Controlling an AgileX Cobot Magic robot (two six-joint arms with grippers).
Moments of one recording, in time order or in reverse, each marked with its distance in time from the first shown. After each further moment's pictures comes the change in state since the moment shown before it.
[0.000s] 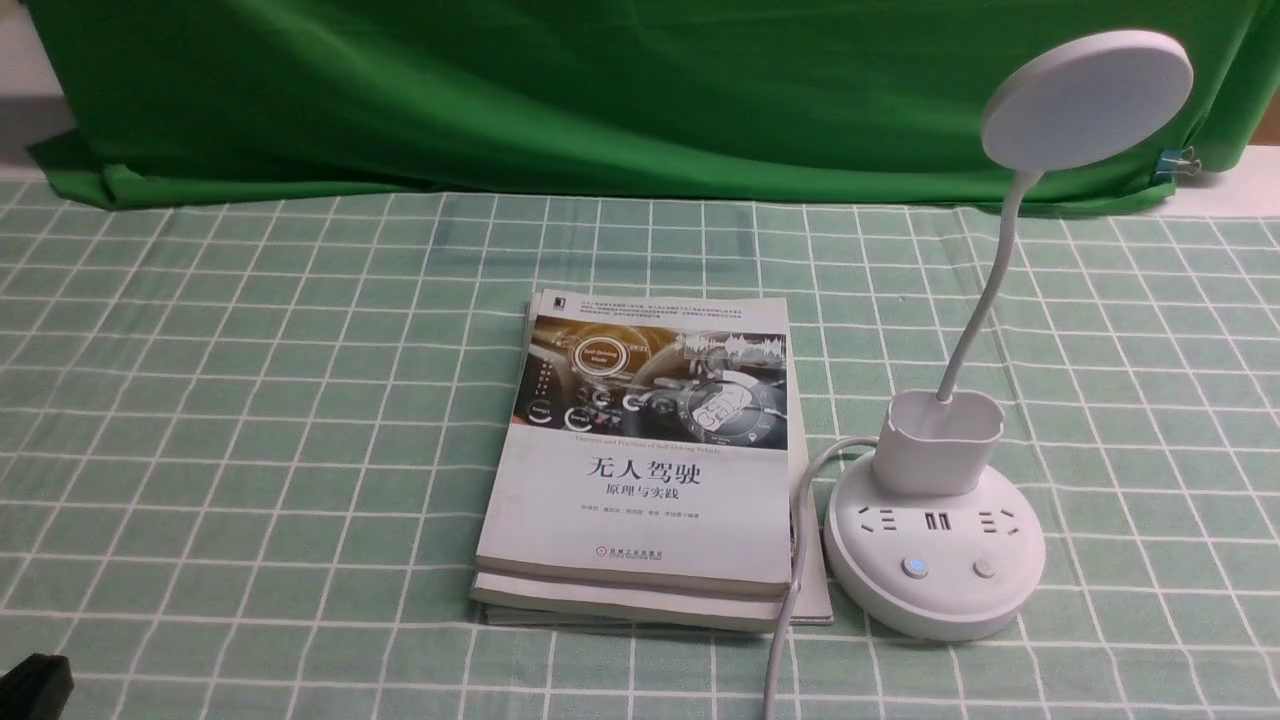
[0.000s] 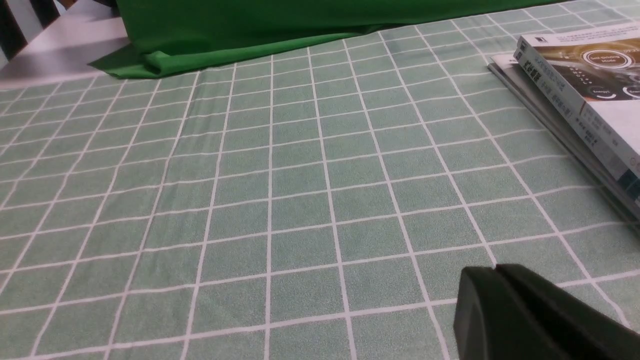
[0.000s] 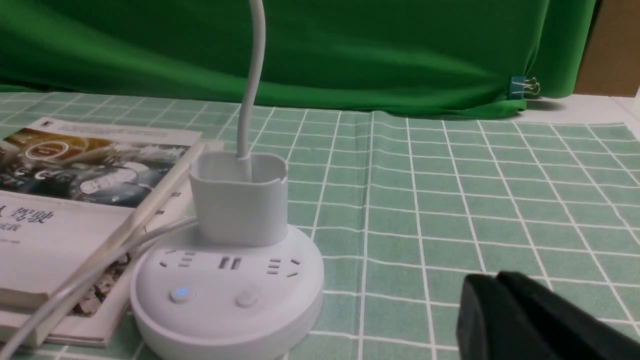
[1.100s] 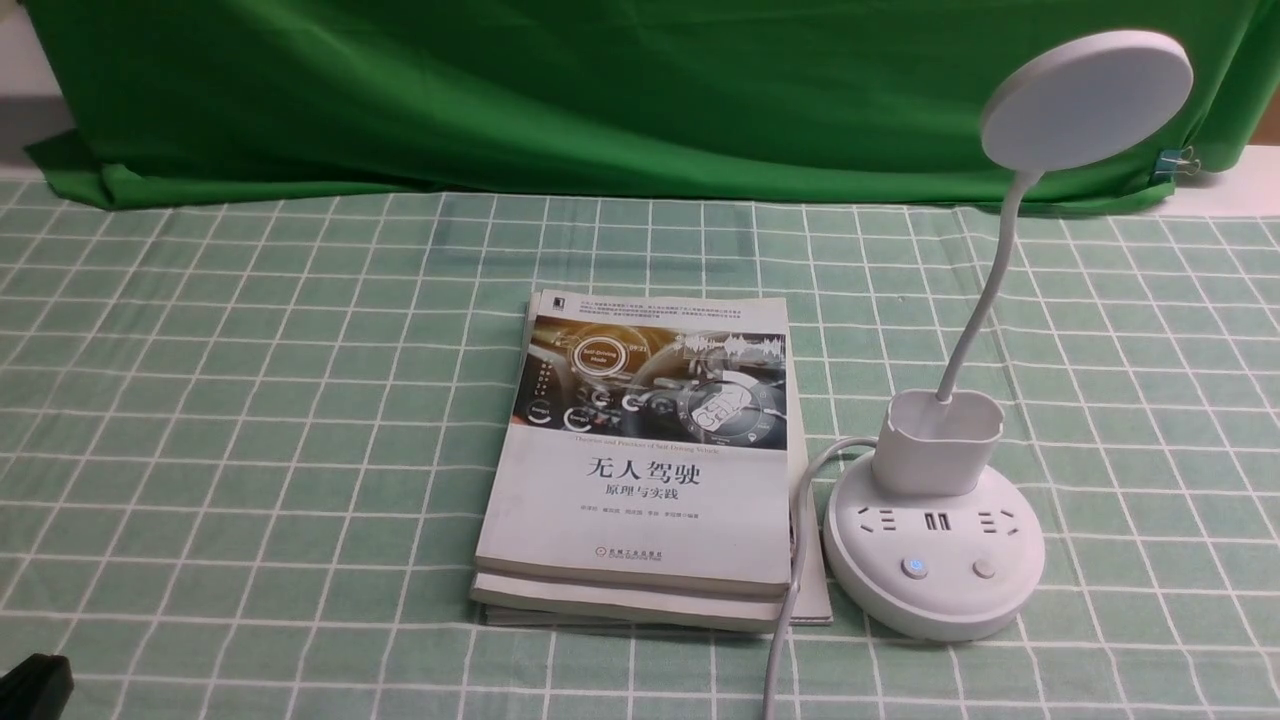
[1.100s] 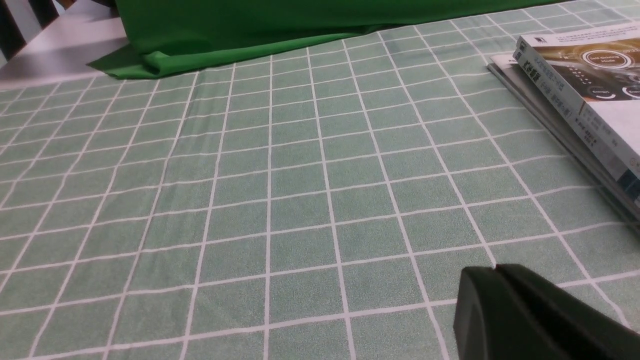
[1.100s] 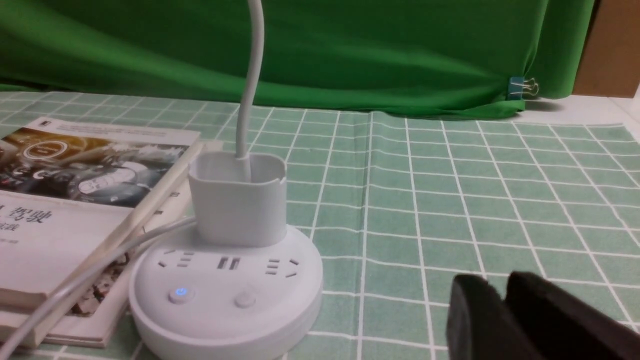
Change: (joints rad) right arm 0.000 0.000 0.000 -0.002 0.000 0.000; left arm 0.000 0.000 0.000 0.000 0.000 0.000
